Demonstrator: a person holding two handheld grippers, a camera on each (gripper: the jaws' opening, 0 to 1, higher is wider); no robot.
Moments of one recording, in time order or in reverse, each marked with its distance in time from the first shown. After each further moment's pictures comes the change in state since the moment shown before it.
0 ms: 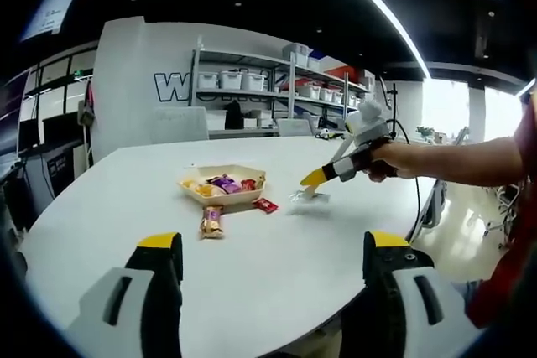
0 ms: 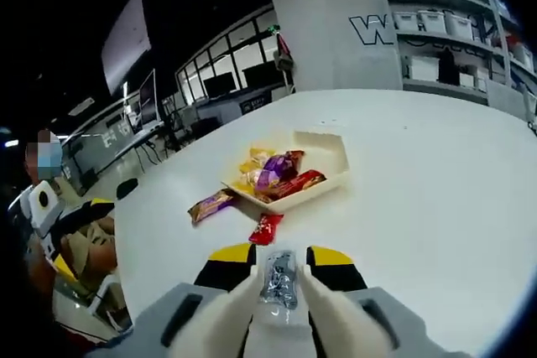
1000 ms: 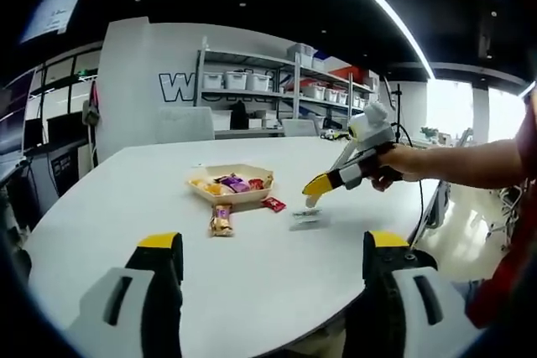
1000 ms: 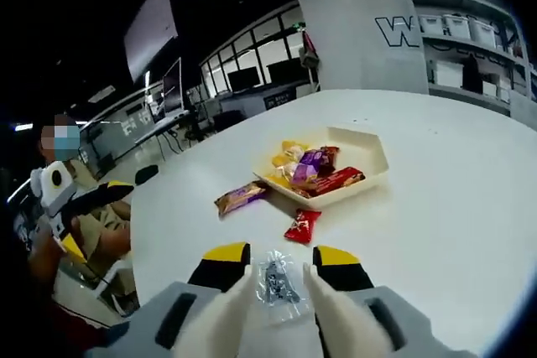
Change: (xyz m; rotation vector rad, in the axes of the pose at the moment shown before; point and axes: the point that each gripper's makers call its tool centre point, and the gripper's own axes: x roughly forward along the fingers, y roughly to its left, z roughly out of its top) left arm -0.006 0.011 -0.001 -0.006 -0.002 0.024; right arm 0.002 0.042 -0.012 -0.074 0.016 0.130
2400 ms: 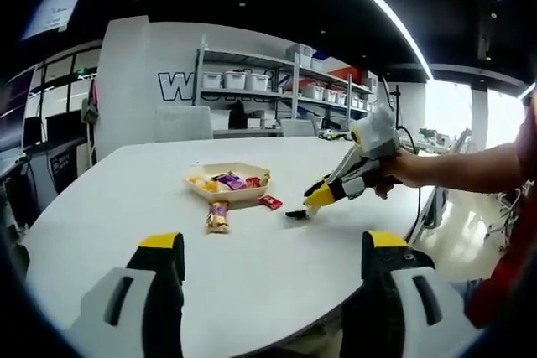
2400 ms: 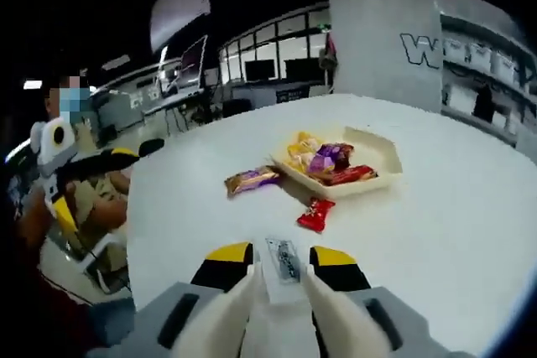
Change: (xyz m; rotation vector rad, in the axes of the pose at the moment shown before) left arm -0.004 -0.004 -0.004 -0.007 -0.002 -0.006; right arm 0.003 -0.001 -0.018 0.029 0.005 -0.031
